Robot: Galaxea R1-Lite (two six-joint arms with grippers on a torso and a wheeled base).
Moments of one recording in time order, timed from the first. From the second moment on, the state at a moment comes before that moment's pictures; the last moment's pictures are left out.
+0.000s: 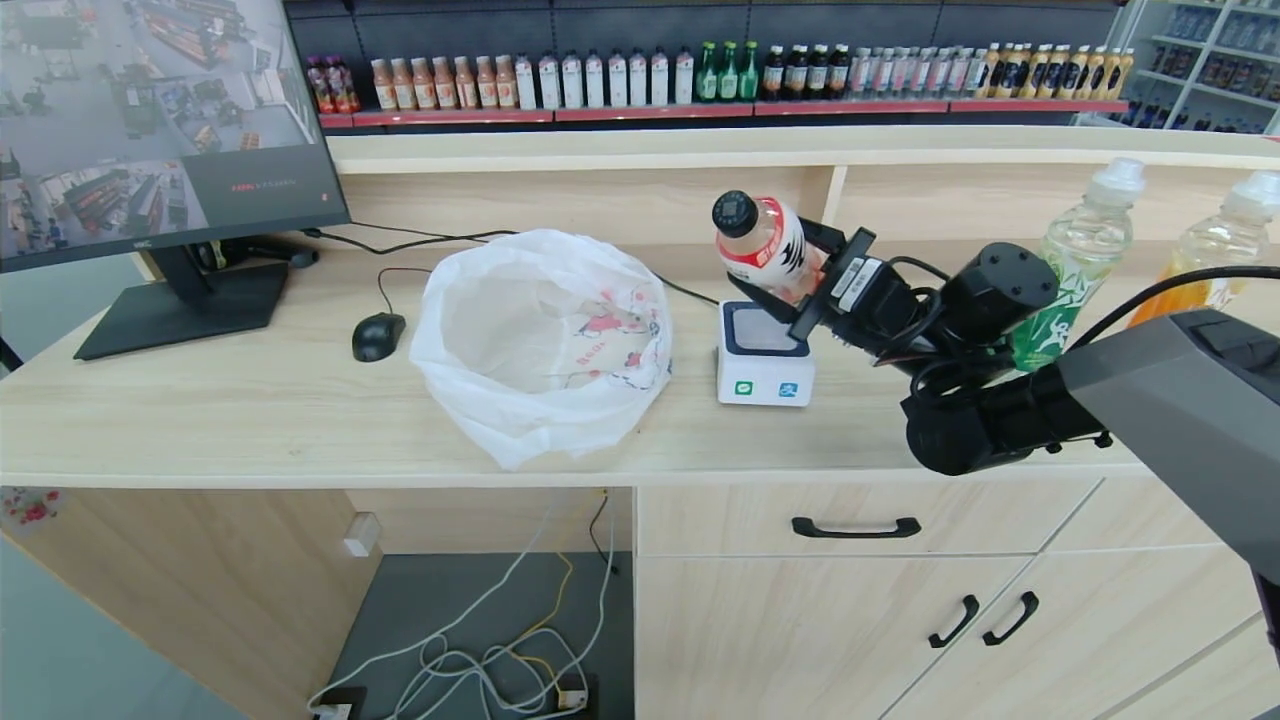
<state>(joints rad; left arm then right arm) 0.00 0.00 0.00 0.00 0.00 -0.01 0.28 2.29 -1.43 -1.46 0.74 -0.71</state>
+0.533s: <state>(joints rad) 0.00 0.00 0.00 0.00 0.00 -0.02 0.27 2.30 -1.43 -1.46 0.73 -0.71</state>
